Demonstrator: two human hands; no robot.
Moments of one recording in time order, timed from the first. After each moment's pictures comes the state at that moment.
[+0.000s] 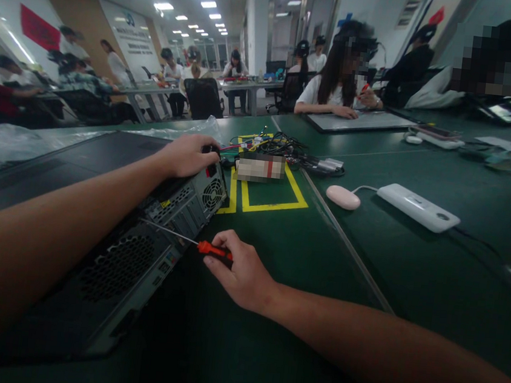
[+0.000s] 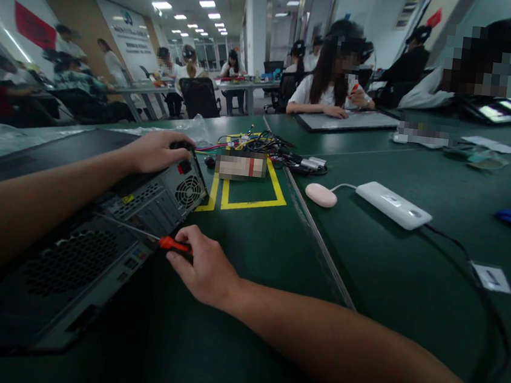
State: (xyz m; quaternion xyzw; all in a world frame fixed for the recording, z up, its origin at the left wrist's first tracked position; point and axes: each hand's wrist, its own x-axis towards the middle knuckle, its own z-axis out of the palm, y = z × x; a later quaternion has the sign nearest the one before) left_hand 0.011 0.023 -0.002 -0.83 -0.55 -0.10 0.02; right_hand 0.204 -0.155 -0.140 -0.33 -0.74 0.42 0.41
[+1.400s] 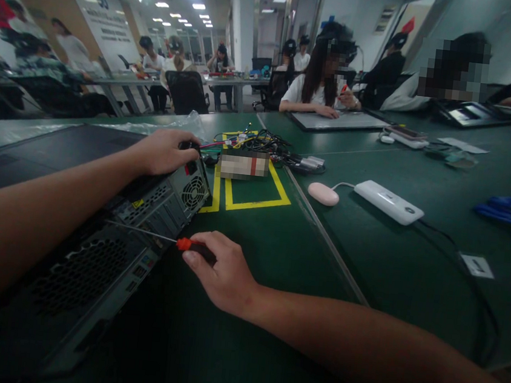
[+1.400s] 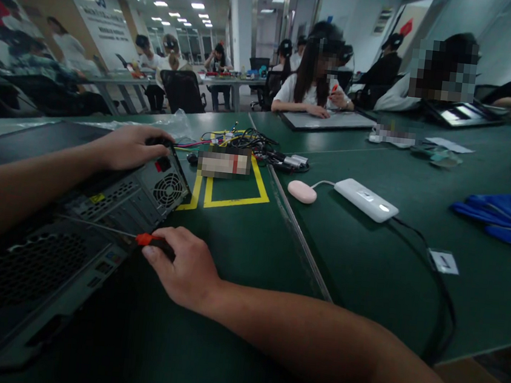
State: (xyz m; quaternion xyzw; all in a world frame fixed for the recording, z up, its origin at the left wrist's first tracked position) left_hand 0.006 0.029 -0.009 -0.83 -0.55 -0.12 0.02; right_hand 0.201 -0.160 -0.141 -0.35 -0.73 0.37 0.46
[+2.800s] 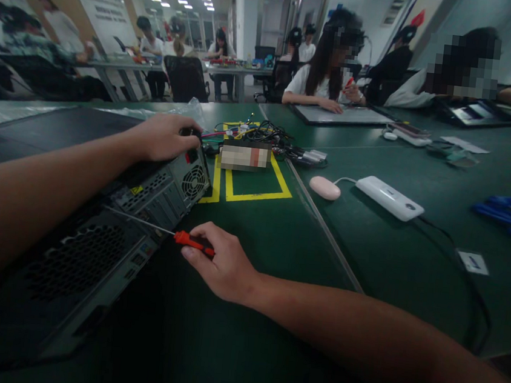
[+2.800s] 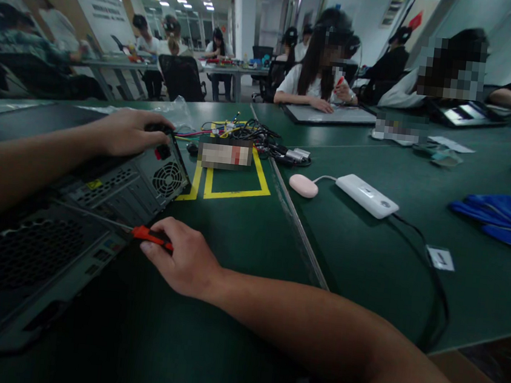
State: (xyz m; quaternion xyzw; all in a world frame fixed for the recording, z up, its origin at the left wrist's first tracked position) left_hand 0.013 0.020 -0.002 -0.82 -0.56 -0.08 0.02; right_hand 0.204 -0.157 -0.144 -0.31 -0.75 0.40 0.43
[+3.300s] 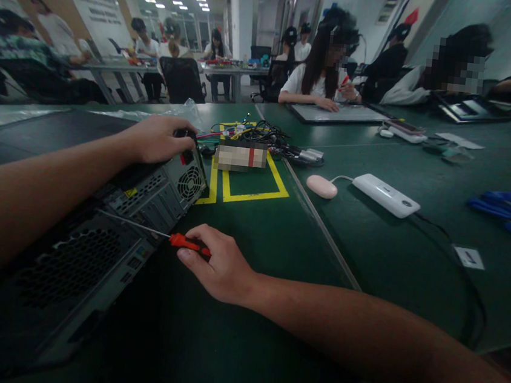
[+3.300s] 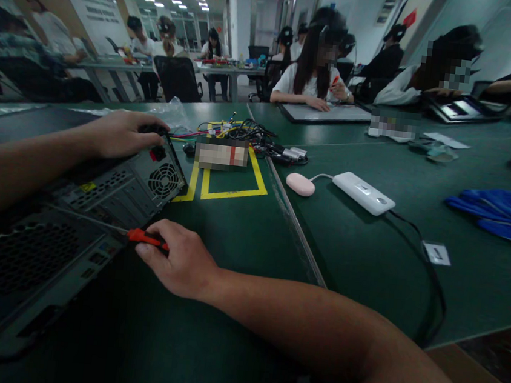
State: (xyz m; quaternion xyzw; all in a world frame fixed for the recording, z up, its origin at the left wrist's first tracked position) left_hand 0.012 0.020 -0.001 -0.83 -0.56 -0.08 0.02; right_hand 0.206 -0.157 -0.142 -0.30 -0.76 0.39 0.43
